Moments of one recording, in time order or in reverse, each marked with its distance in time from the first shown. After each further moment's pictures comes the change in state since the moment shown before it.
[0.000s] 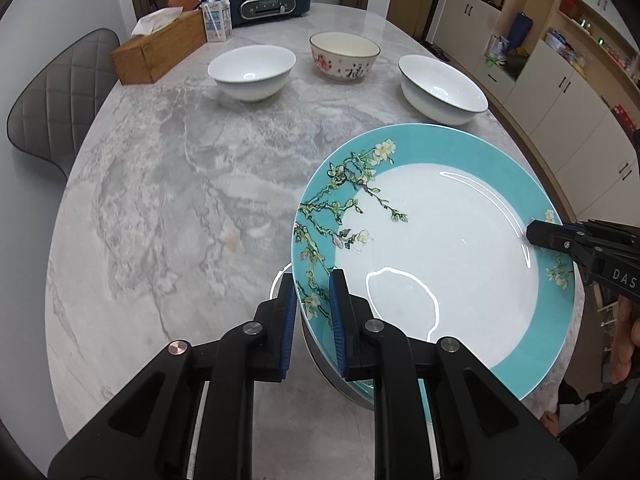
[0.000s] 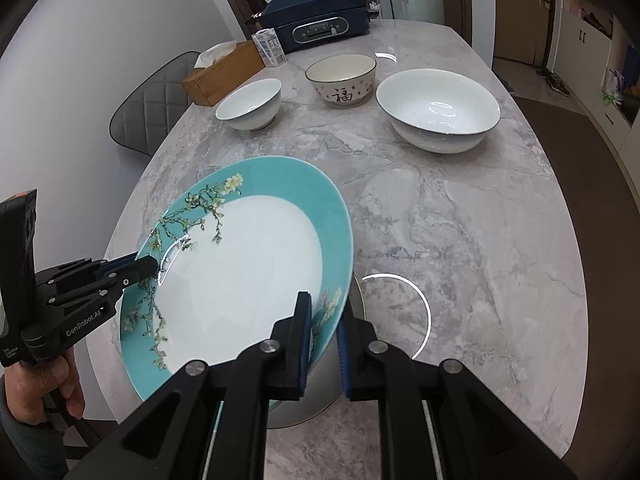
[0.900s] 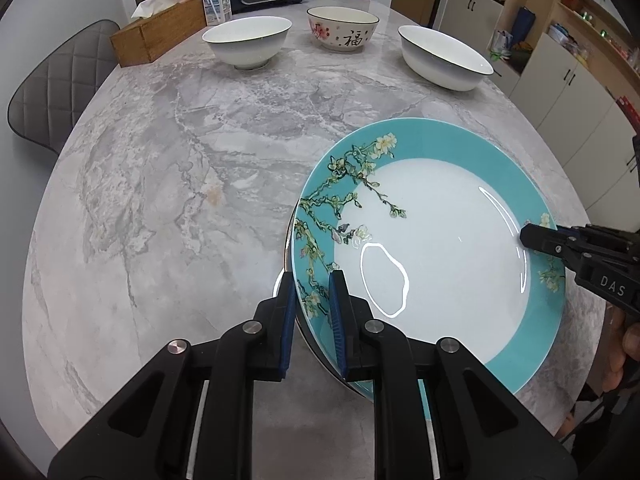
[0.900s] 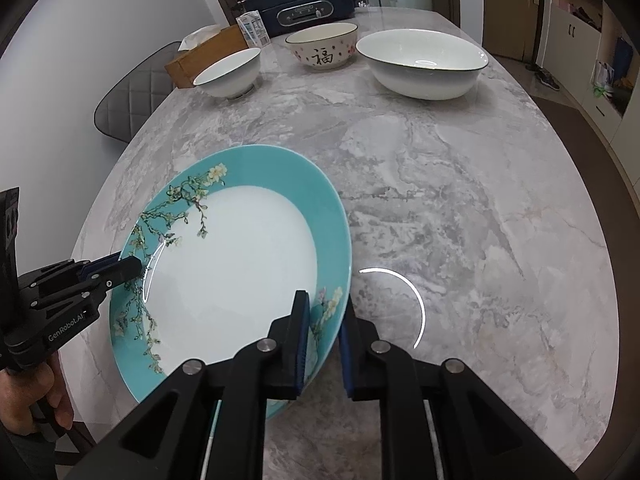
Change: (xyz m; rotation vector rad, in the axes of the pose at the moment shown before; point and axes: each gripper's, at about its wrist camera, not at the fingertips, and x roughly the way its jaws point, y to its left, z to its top) left arm 0.040 -0.010 -0.039 0.018 -0.008 0.037; right arm 0.039 -0.013 -0.049 0.017 -0.017 -0.046
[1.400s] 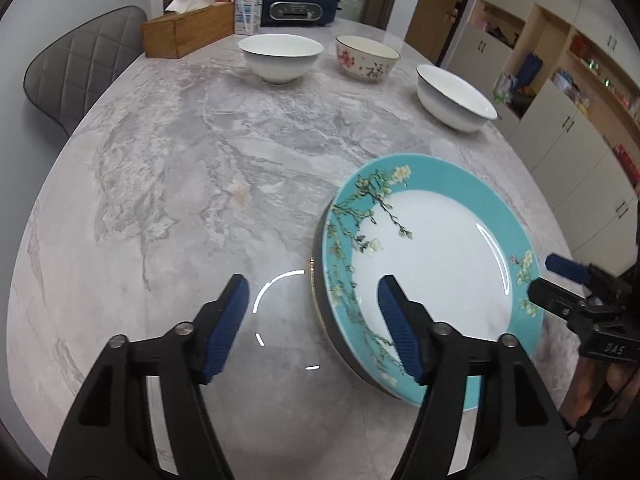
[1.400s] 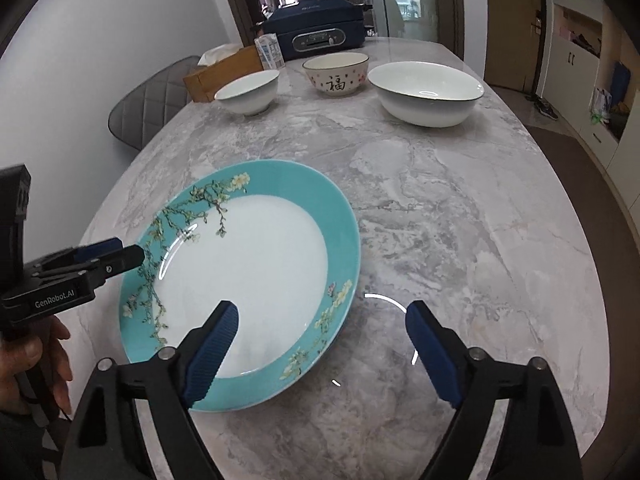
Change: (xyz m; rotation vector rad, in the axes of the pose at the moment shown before) left arm -0.022 0.035 -0.016 -0.155 -0.095 -0.078; right arm -0.026 0.005 -0.023 -0.025 -0.121 0.015
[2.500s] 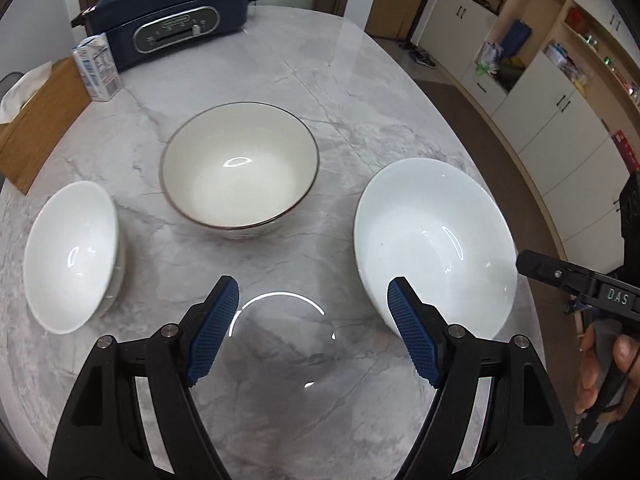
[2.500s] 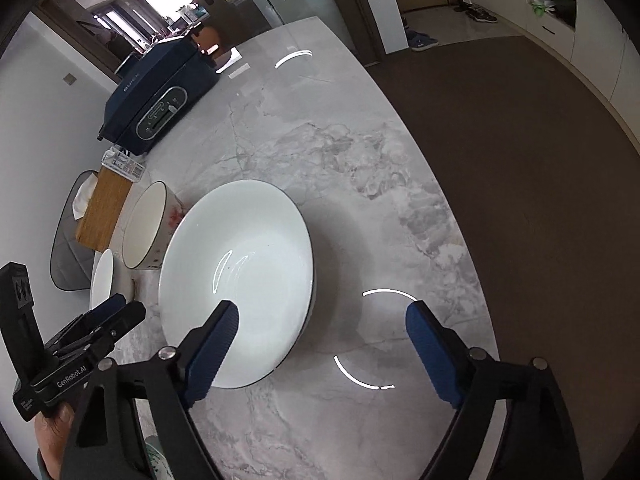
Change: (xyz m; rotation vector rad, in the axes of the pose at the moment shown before) left arm 0.203 -0.174 0.296 0.140 0.147 -0.043; right arm 0.097 -0.220 0.230 0.396 0.141 -0.019
